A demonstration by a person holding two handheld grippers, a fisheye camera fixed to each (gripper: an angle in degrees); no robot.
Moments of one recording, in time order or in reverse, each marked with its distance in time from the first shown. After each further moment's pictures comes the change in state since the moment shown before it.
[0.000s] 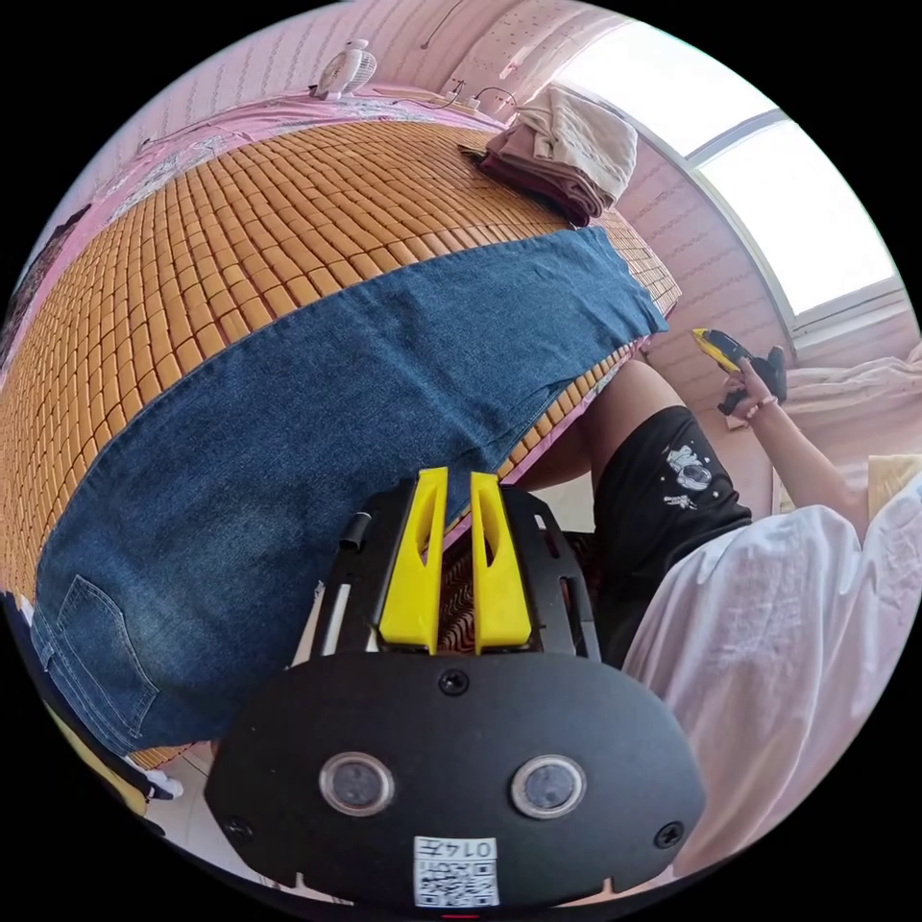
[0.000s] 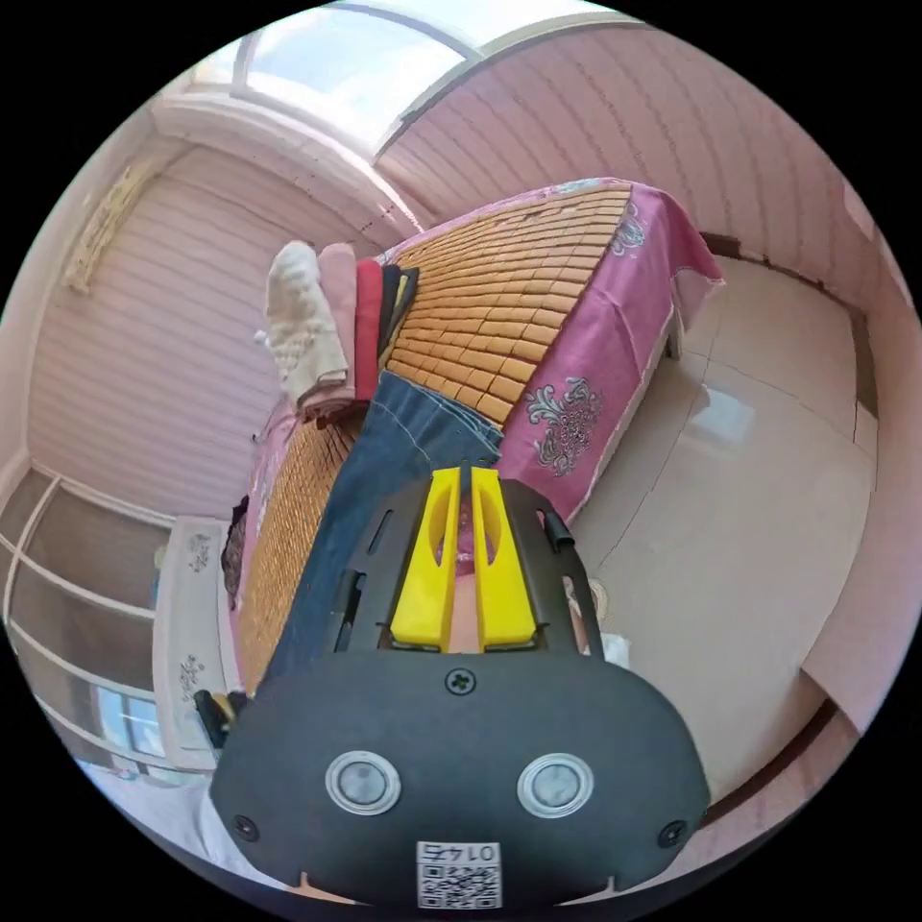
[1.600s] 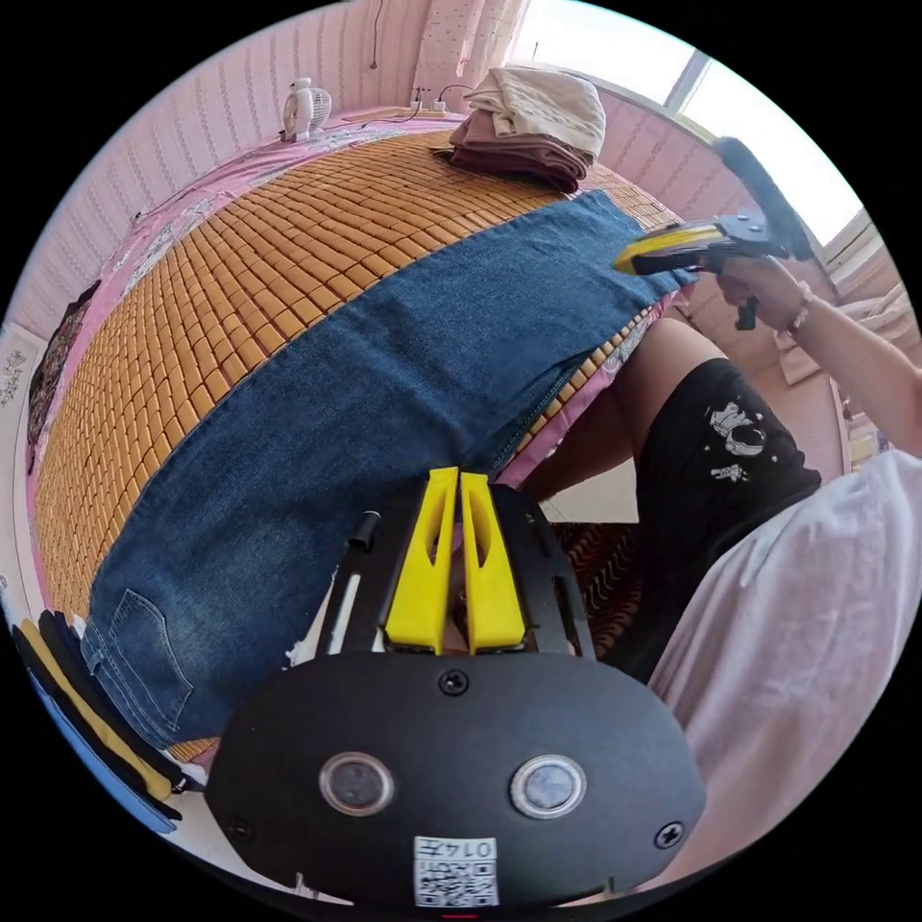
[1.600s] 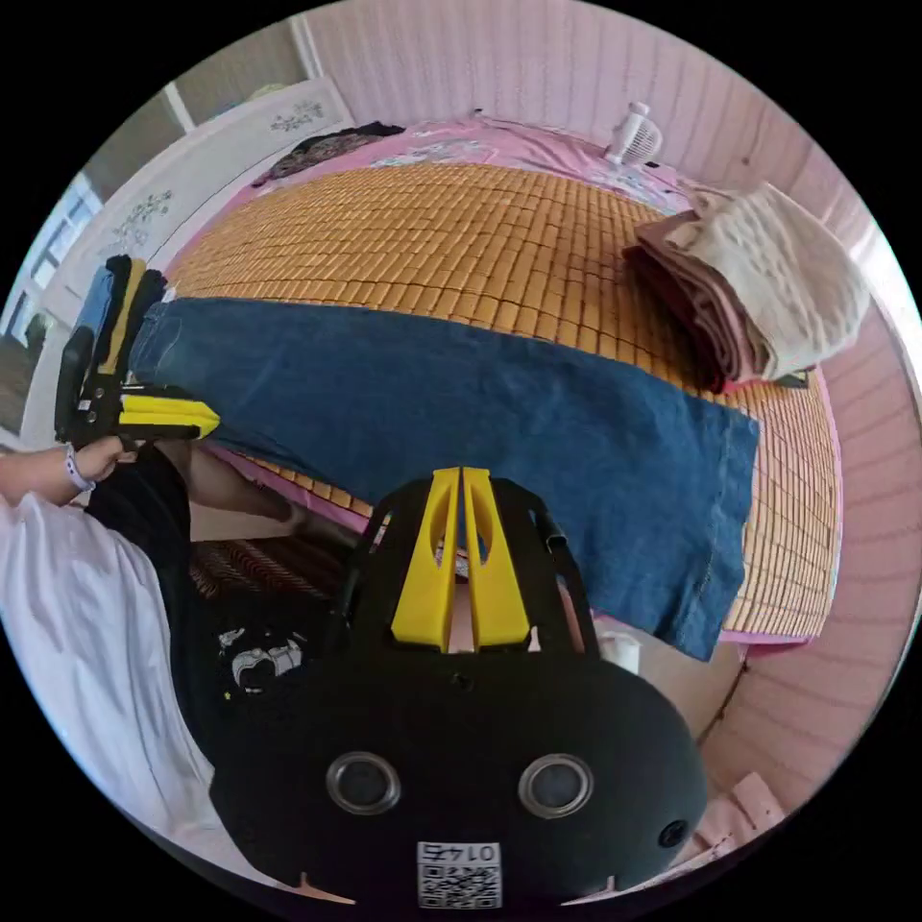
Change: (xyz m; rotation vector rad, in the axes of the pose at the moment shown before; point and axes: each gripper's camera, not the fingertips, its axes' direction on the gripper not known) left arm 0.083 0.022 0.058 0.009 -0.231 0.114; right arm -0.525 0.120 0.183 -0.550 0.150 -1.203
